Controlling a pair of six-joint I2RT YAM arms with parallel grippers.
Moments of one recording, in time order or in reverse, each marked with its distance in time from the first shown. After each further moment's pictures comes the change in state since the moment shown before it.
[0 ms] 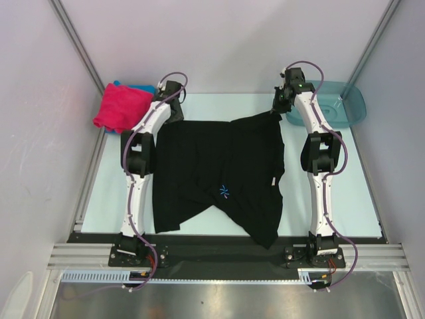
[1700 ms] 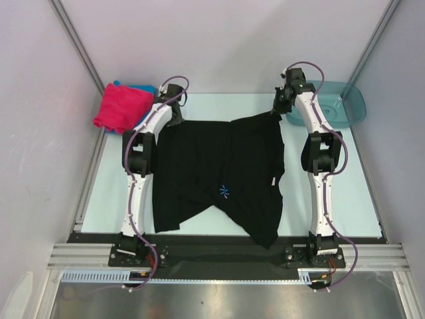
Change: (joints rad) left arm -0.003 0.025 -0.015 -0.002 -0.004 0.003; right arm -0.006 0.000 -0.006 0.000 -0.011 0.000
